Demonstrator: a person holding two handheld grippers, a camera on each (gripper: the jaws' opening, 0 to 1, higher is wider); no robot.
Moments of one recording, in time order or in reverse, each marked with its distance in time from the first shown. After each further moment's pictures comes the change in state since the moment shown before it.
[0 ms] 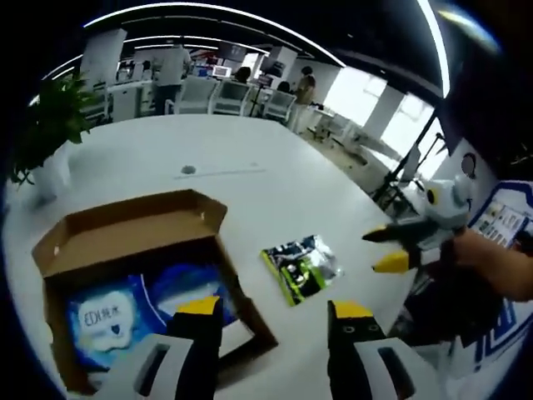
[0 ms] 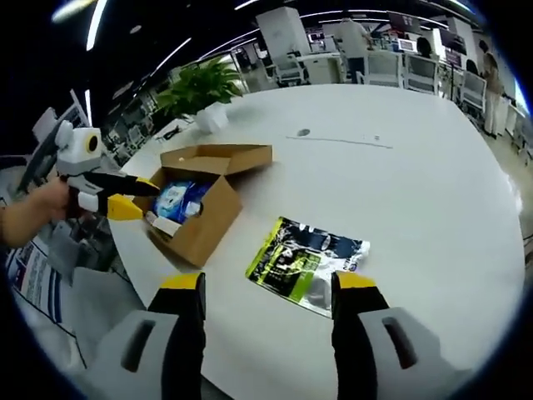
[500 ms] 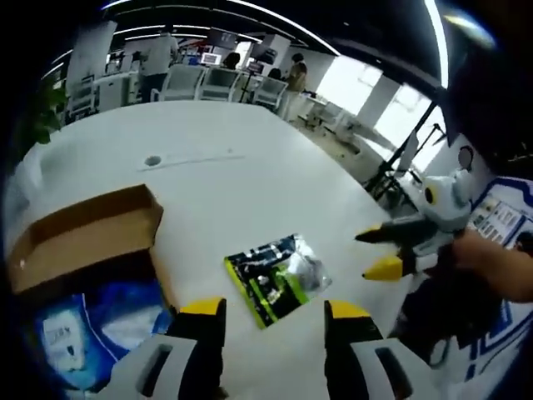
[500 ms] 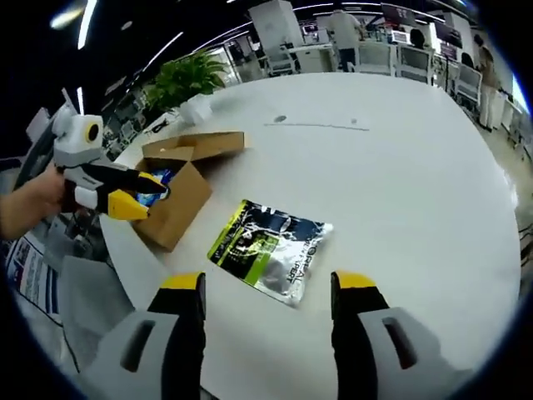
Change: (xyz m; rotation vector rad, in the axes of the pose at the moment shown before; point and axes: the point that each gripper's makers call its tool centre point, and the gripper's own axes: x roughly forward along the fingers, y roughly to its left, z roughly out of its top) left arm 0.076 -0.056 0.007 0.028 0.071 -0.062; right arm -0.022 -0.069 -0.029 0.019 0.045 -0.050
